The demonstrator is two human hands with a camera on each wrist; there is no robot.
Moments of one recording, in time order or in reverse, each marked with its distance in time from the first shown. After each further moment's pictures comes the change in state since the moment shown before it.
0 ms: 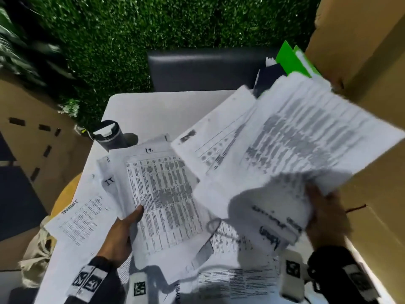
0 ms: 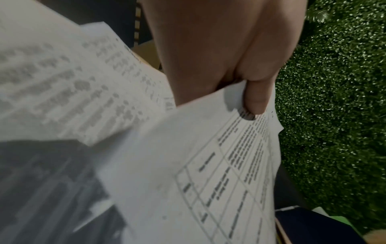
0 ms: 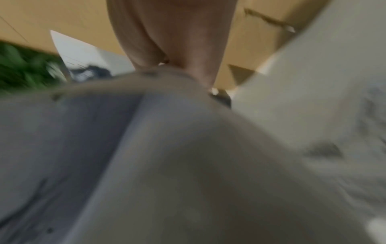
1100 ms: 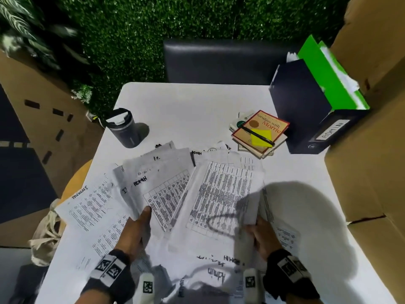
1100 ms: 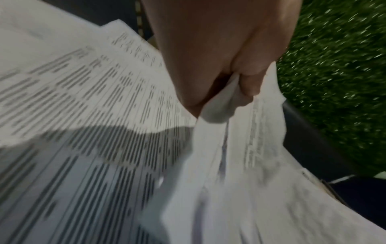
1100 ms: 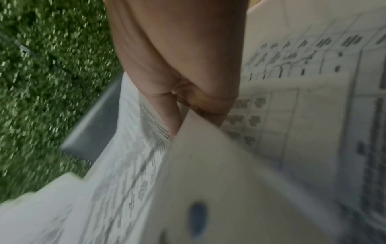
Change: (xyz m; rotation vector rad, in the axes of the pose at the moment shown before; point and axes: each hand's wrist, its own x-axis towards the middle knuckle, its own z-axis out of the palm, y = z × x) left_hand 0.027 -0.051 -0.030 0.378 0.153 -0.091; right_hand -0.023 0.147 0.000 -0.523 -0.326 0.679
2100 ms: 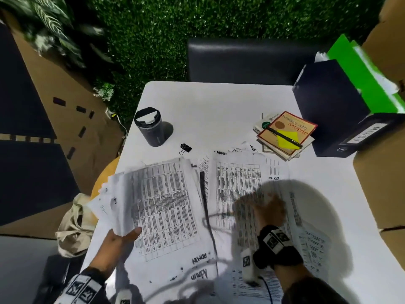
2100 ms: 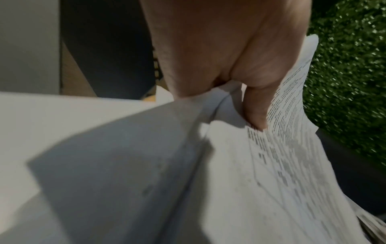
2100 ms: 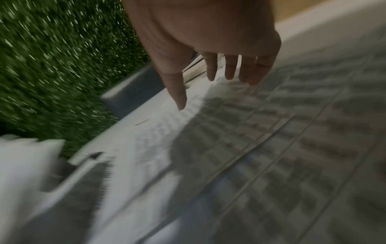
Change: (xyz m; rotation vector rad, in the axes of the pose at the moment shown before) left_hand -0.017 -0.013 -0.117 0.006 0.131 0.091; right_hand 0.026 -0.030 0.089 -0.707 0.558 -0.091
